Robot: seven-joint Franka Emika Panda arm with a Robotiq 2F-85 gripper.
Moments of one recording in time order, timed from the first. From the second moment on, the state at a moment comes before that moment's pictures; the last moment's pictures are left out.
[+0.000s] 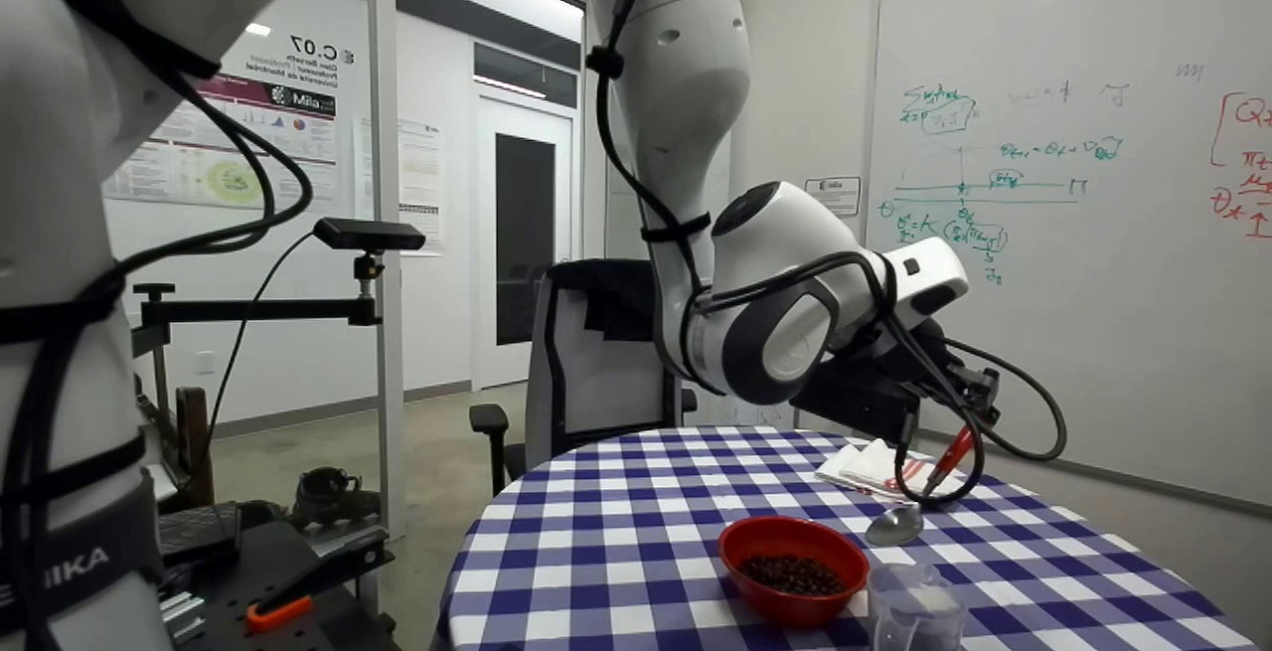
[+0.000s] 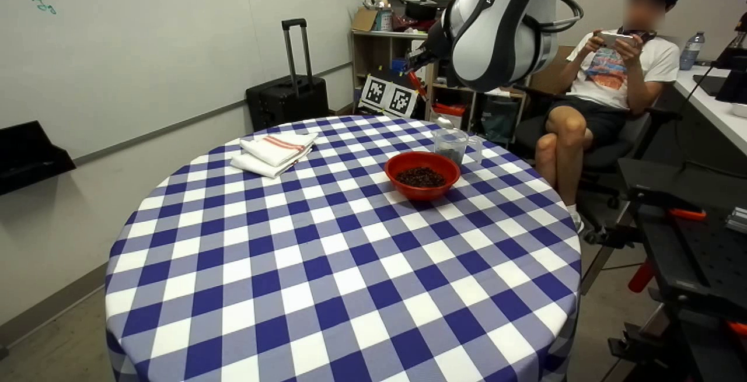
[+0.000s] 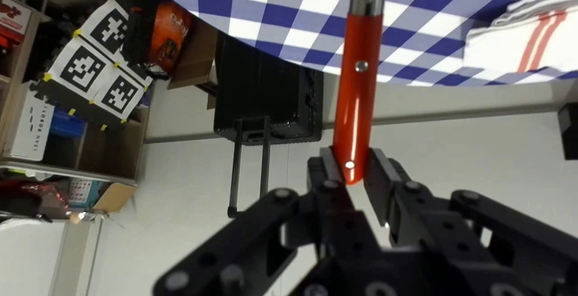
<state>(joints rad) -0.20 0.66 -0.17 -2.18 0.16 3.78 0.00</state>
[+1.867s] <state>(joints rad) 0.33 0.61 -0.34 -2.18 0.07 3.08 0.07</state>
